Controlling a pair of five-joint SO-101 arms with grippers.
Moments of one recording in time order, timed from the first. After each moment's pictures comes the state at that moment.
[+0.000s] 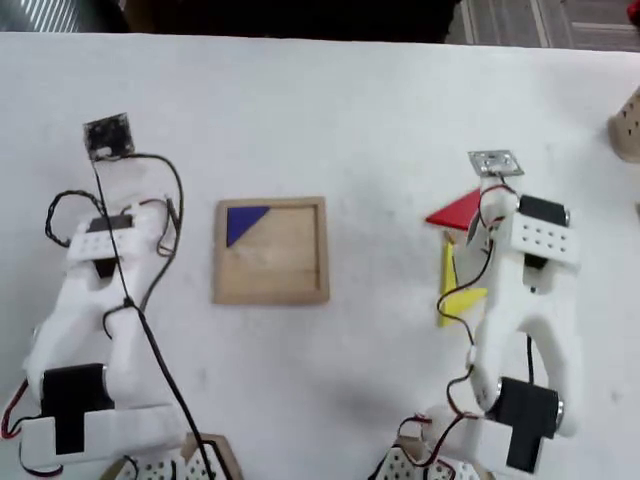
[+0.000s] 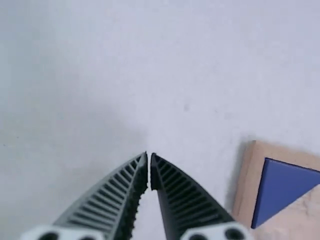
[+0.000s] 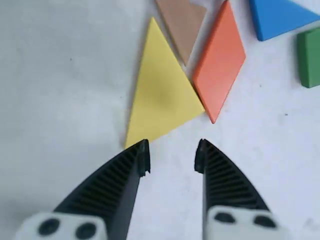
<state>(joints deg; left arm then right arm) -14.3 -6.2 42.3 30.4 8.3 13.3 -8.6 26.7 75.3 23.5</state>
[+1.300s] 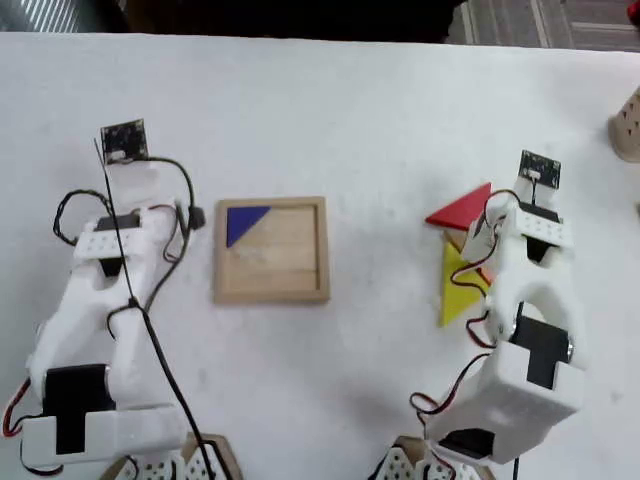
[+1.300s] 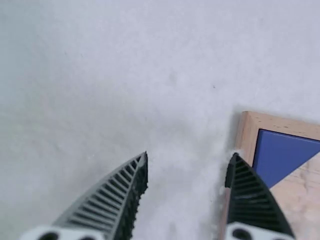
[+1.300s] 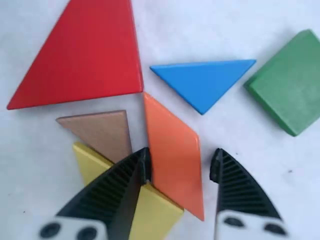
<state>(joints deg) -12.4 -6.2 42.3 34.9 7.3 17.0 11.1 24.8 50.5 0.9</state>
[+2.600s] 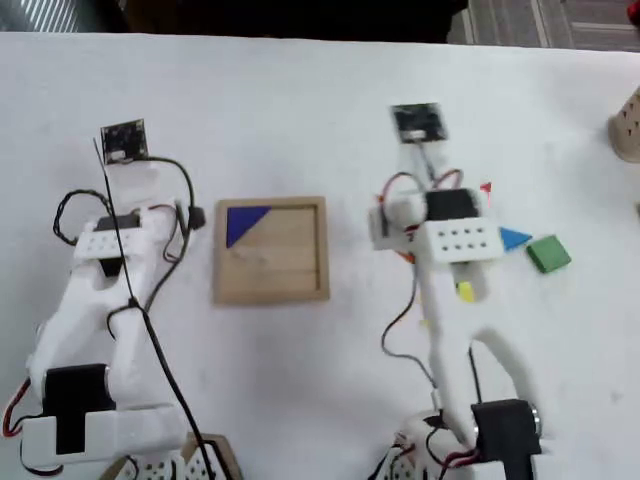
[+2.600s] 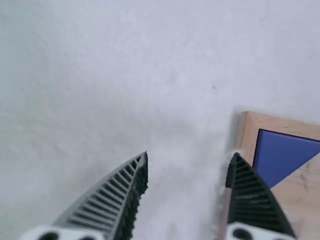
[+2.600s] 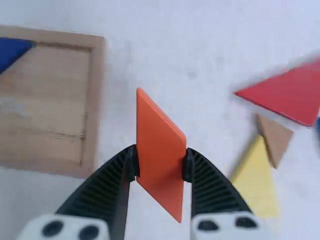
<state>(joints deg) -12.4 -6.2 42.3 34.9 7.3 -12.2 -14.9 24.6 66.1 3.7</state>
